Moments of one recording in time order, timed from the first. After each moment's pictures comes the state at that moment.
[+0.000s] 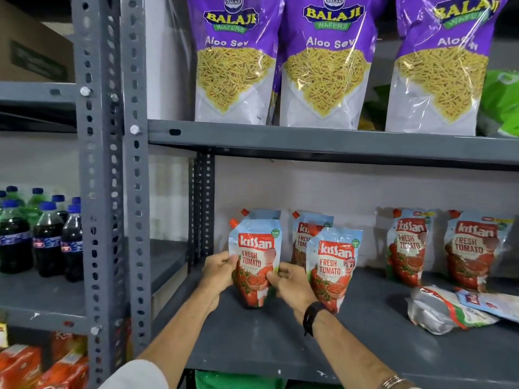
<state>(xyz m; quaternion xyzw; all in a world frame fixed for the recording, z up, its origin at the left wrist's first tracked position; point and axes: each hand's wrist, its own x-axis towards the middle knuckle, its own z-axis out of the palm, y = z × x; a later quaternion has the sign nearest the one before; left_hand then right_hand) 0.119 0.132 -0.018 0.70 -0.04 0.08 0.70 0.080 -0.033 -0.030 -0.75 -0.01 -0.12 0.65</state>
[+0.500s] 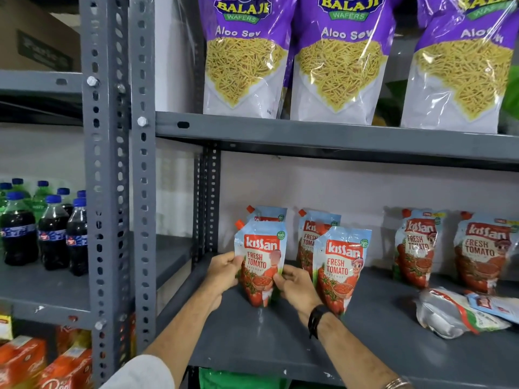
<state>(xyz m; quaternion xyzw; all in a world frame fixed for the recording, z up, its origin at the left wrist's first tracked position) 0.131 0.139 -0.027 0.71 -0.05 0.04 0.70 0.093 -0.036 -0.042 -0.76 0.00 -0.10 0.65</state>
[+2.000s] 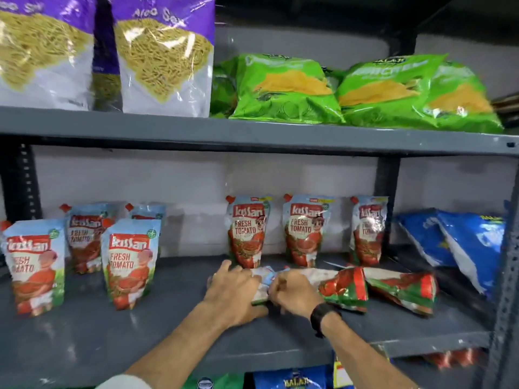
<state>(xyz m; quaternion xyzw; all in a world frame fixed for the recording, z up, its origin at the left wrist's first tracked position) 0.002 -0.303 -0.029 0.90 -0.34 0.24 -0.09 -0.045 -0.461 -0.027 -0.93 0.04 -0.13 0.35</state>
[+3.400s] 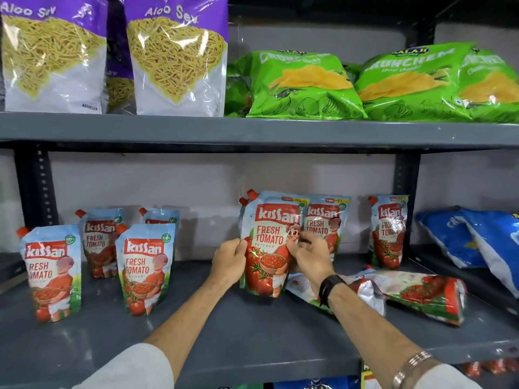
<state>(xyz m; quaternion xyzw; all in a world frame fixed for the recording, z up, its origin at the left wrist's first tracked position) 0.058 -0.287 0.004 0.80 -0.16 0.09 0.57 -0.002 -0.457 0.014 -0.70 0.06 -0.27 0.66</state>
